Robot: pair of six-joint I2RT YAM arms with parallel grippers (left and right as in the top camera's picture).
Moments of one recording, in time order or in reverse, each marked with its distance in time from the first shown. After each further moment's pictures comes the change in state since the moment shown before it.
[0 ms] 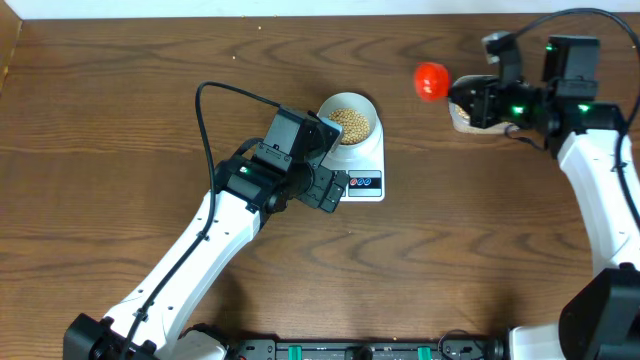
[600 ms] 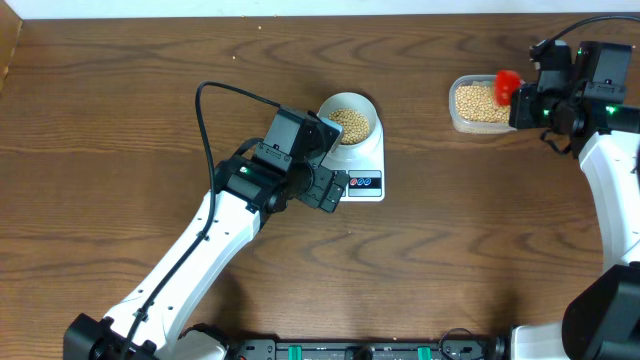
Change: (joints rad) left arm 0.000 0.000 0.000 0.000 0.000 0.000; right arm -0.080 0.000 0.000 -0.038 0.495 -0.042
